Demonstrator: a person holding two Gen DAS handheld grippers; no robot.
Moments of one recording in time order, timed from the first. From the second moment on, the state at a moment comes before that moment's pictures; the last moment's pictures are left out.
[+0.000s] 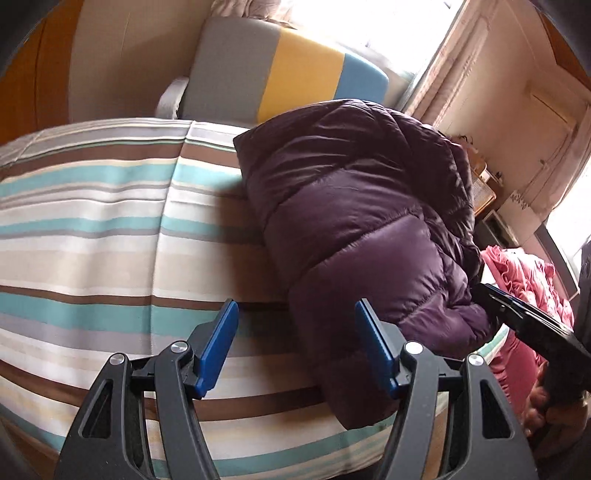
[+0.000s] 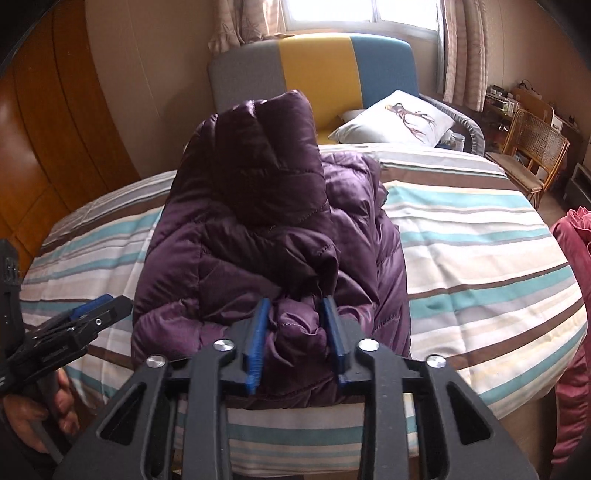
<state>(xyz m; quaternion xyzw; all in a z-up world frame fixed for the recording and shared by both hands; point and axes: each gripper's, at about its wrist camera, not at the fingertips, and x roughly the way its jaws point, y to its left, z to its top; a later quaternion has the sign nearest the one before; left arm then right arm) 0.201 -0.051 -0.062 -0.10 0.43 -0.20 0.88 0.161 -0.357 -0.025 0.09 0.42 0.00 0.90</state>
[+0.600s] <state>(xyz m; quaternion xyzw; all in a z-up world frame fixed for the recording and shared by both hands) 0.192 -0.128 -0.048 0.00 0.41 -0.26 0.87 0.120 -0.383 -0.060 0.07 0.43 -0.06 0.90</state>
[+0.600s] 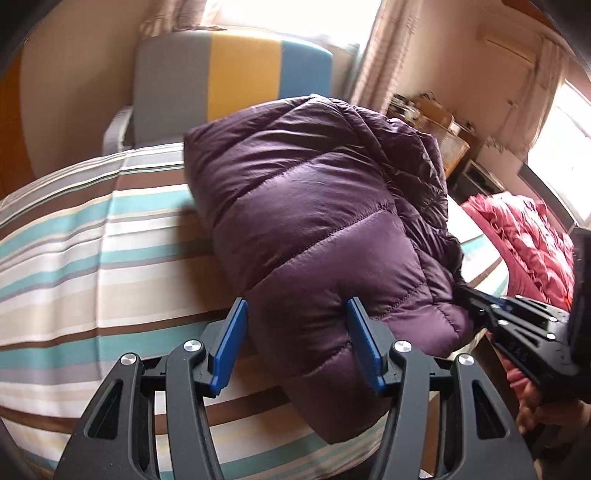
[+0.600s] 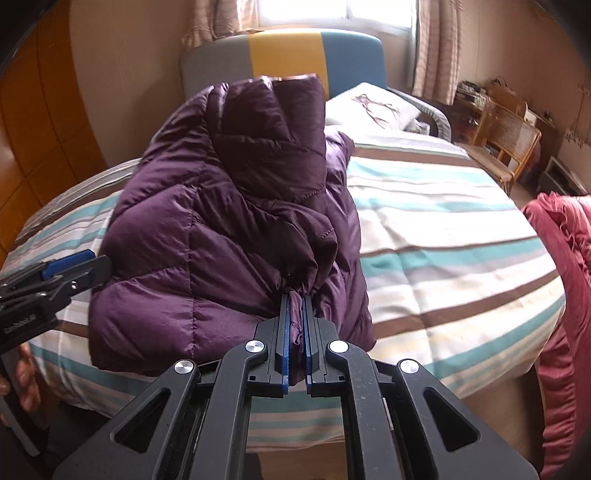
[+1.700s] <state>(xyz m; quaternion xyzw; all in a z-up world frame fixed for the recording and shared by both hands) 0.188 -0.140 -0.050 0.00 0.38 -0.29 0.88 0.108 -0.405 -0.073 0.14 0.39 -0.09 0.91</state>
